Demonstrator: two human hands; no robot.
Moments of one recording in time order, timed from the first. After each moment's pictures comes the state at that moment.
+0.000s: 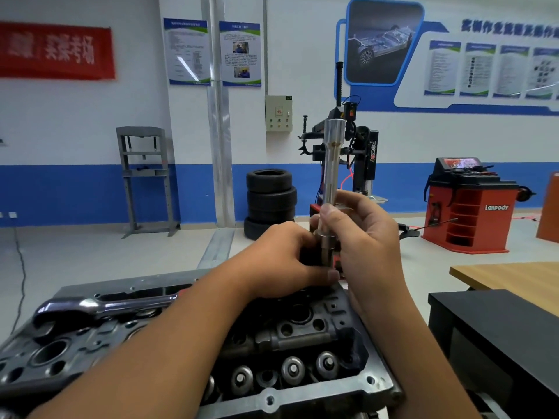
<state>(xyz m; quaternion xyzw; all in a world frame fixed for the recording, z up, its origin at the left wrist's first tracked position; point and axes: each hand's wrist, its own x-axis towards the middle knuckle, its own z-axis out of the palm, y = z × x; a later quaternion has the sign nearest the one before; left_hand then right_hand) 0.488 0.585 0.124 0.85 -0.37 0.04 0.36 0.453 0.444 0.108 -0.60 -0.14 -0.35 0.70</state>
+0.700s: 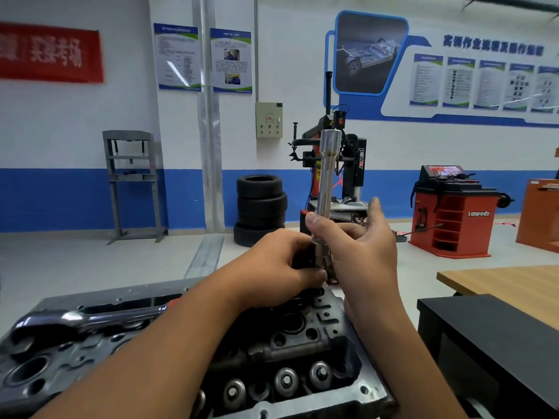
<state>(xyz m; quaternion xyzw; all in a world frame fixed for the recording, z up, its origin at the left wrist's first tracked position) 0.489 0.584 0.123 0.84 -0.39 0.03 0.38 0.460 0.442 0.104 -0.62 -0.05 -0.36 0.69</state>
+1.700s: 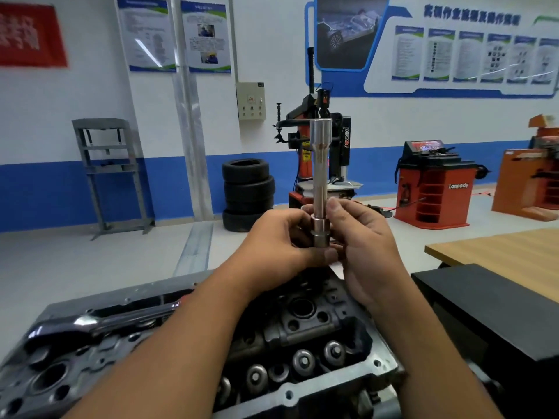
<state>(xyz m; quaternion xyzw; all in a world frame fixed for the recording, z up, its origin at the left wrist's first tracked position) 0.489 0.585 0.124 0.77 -0.37 0.04 0.51 0.457 0.438 0.104 -0.58 -0.16 -0.27 0.75</state>
